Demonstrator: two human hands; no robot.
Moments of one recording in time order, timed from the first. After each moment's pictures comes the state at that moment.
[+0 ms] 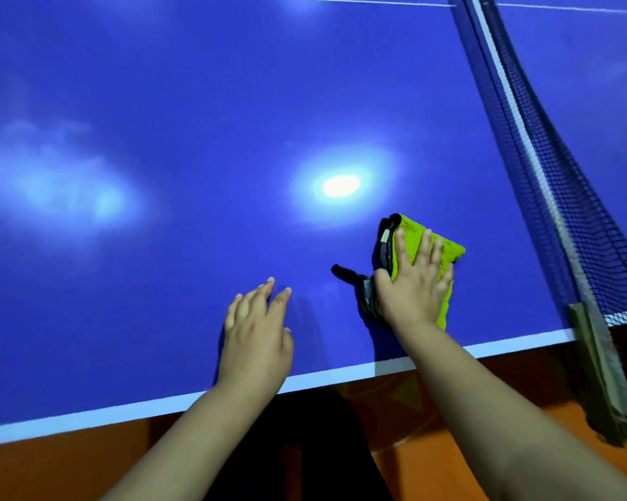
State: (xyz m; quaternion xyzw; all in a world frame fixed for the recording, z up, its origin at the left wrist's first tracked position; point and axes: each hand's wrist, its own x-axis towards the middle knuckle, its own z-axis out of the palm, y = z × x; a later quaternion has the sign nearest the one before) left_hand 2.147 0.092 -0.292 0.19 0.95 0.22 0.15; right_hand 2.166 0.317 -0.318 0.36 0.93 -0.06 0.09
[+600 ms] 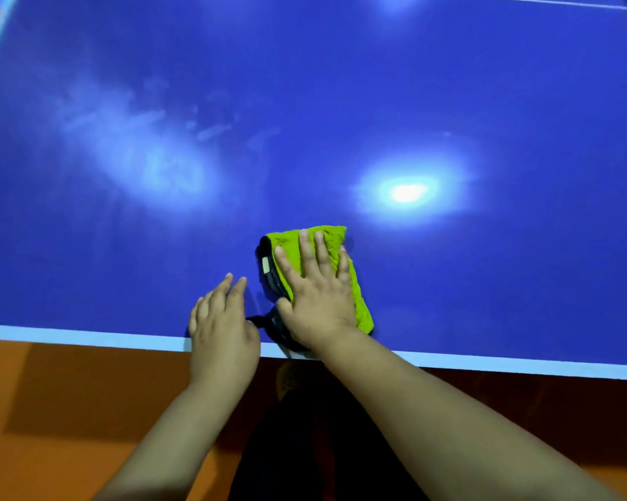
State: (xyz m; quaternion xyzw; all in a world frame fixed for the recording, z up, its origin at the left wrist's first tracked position) left_hand 2.139 -0.148 -0.298 -0.03 0.98 0.17 0.12; right_hand 2.114 -0.006 -0.331 -0.05 0.99 -0.07 0.13
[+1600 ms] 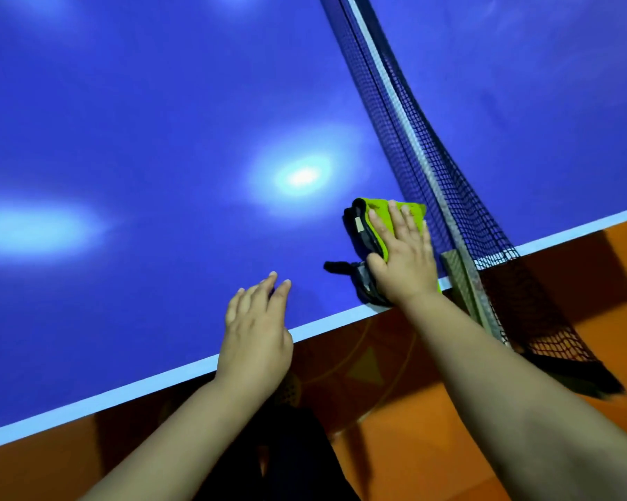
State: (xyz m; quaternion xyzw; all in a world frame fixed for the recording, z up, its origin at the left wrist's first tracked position) left_hand 2.240 0.263 -0.291 0.29 0.93 0.18 0.16; right_hand 2.279 0.510 -0.324 0.27 0.96 -0.10 0.05
